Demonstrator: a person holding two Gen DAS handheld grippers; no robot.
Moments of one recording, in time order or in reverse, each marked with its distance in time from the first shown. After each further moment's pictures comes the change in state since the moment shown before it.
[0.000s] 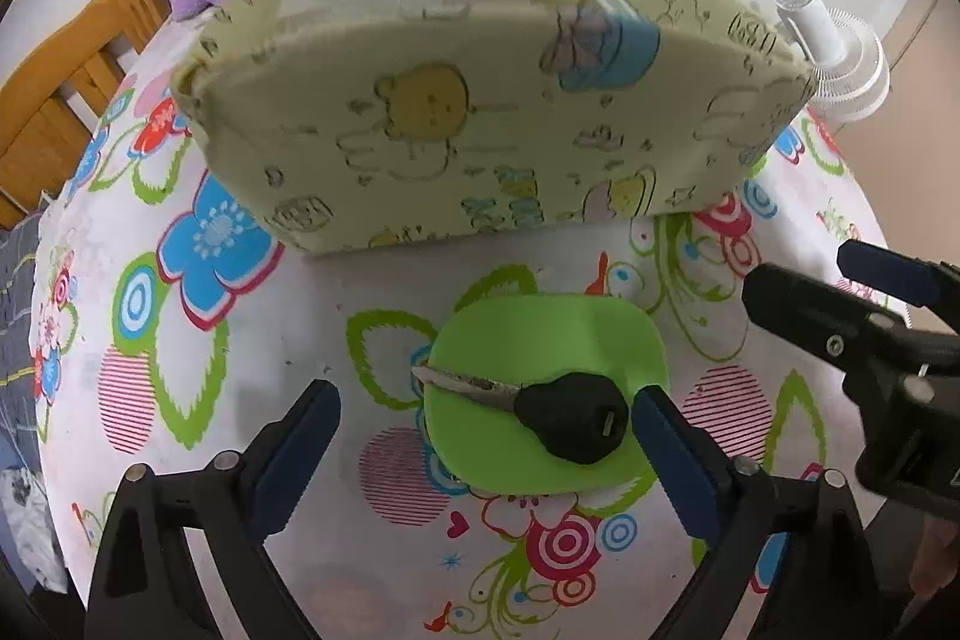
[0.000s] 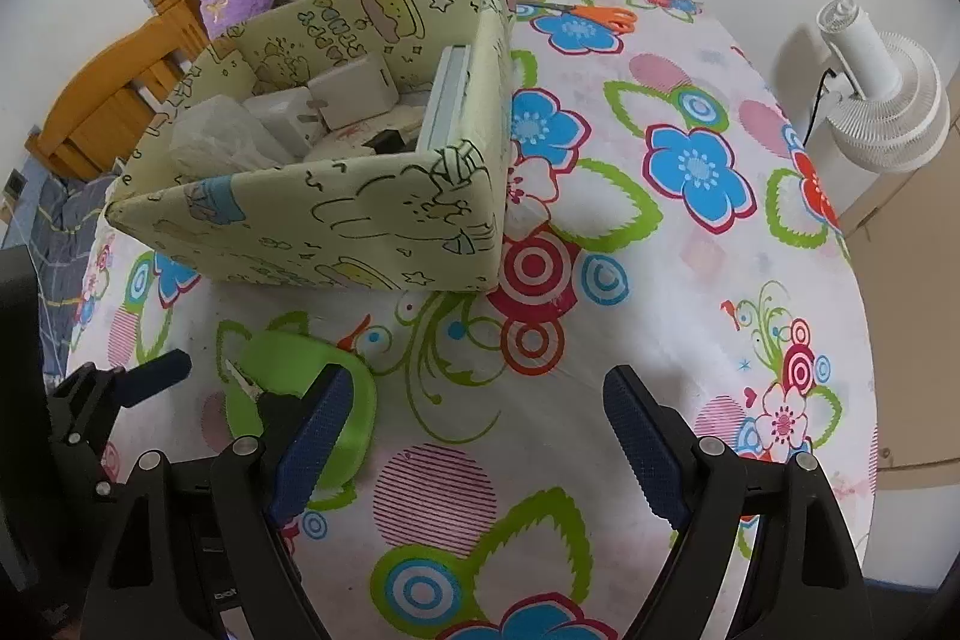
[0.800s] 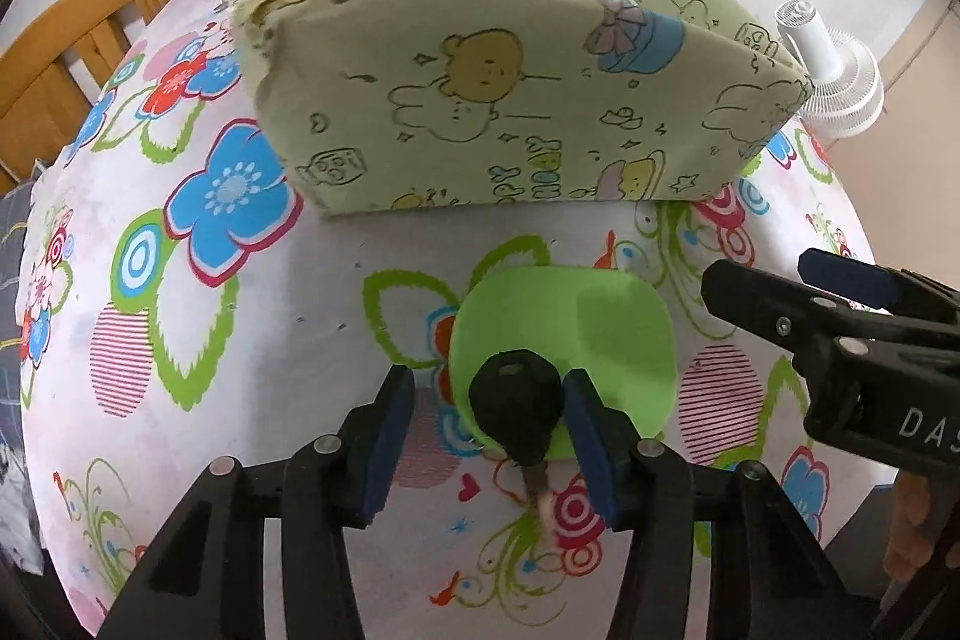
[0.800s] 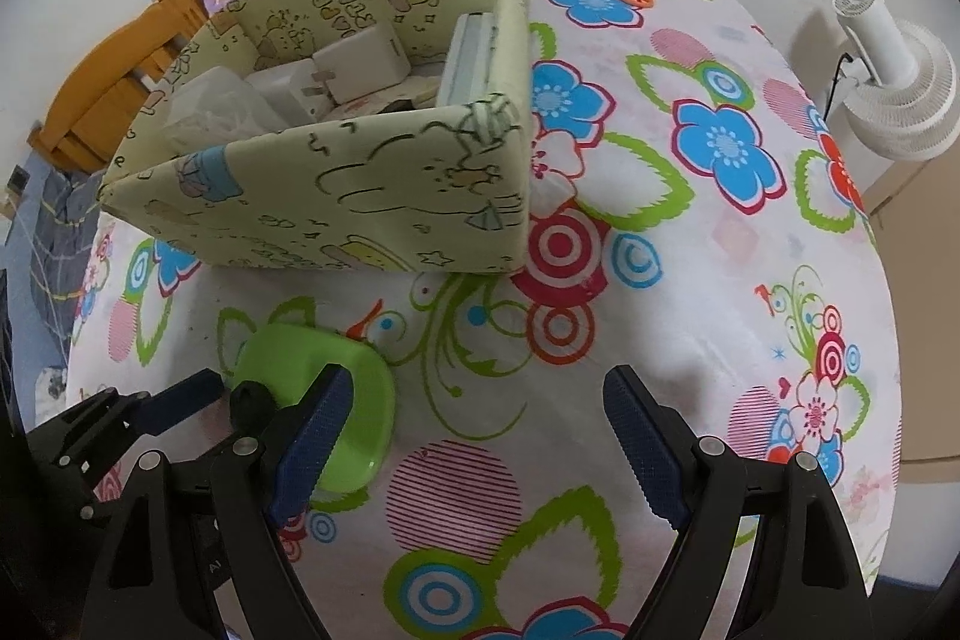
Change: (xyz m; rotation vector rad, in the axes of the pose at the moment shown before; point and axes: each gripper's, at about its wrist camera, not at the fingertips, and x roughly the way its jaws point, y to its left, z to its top) left arm -0.010 0.020 -0.015 -0.048 -0.005 -0.050; right arm 0.014 0.012 -0.001 0.001 0.041 0.033
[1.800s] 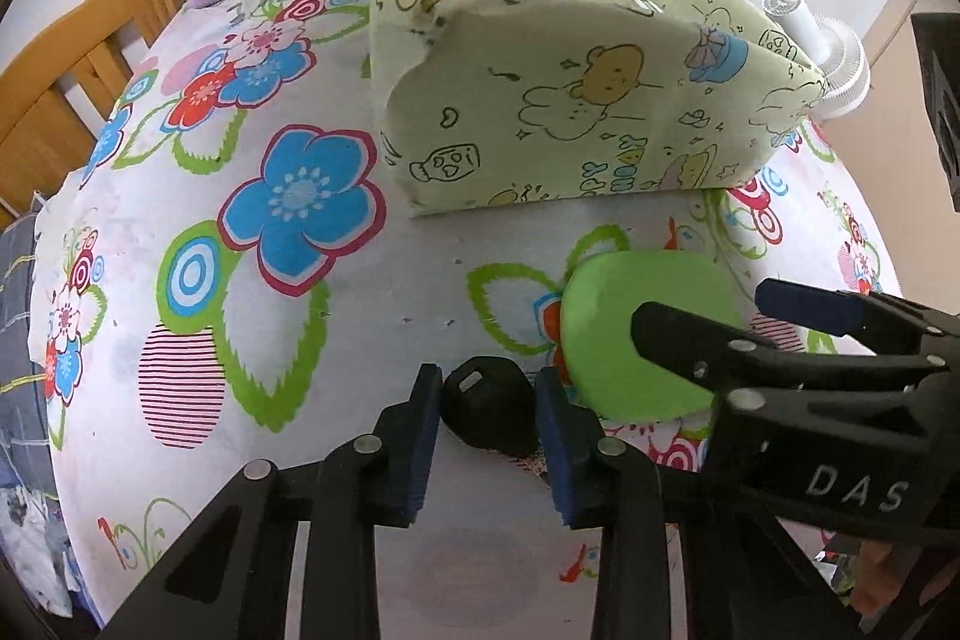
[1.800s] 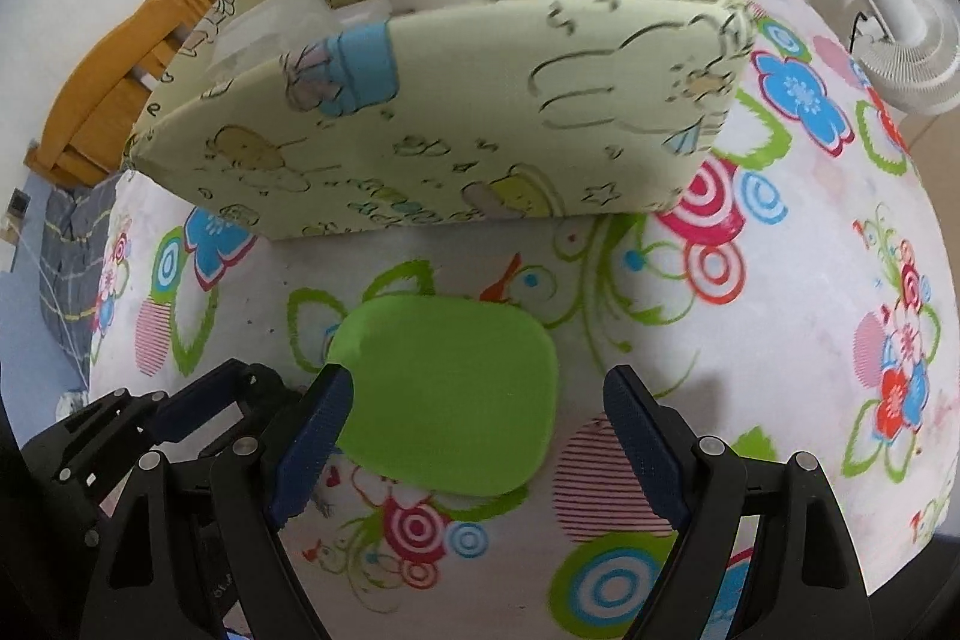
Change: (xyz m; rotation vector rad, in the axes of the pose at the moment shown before) left arm -0.012 0.051 -0.007 0.087 -0.013 -0.002; right arm 0.026 0.065 -0.014 0.091 0.052 0.022
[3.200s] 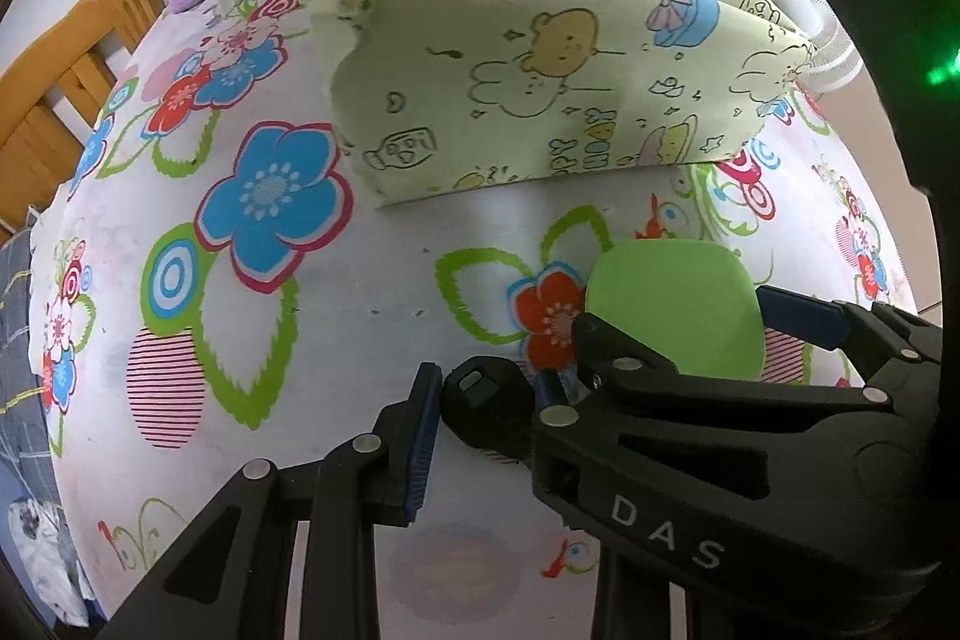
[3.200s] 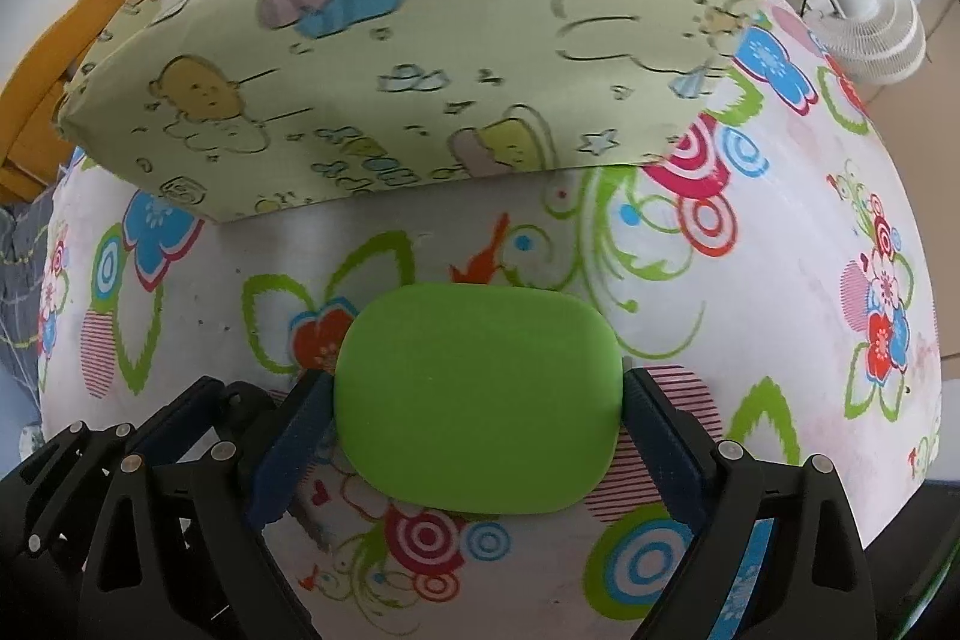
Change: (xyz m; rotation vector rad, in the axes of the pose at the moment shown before) left arm 0.008 -0.019 0.002 0.036 0.038 0.010; right arm 0.023 0.028 -0.006 0.074 0.027 -0.156
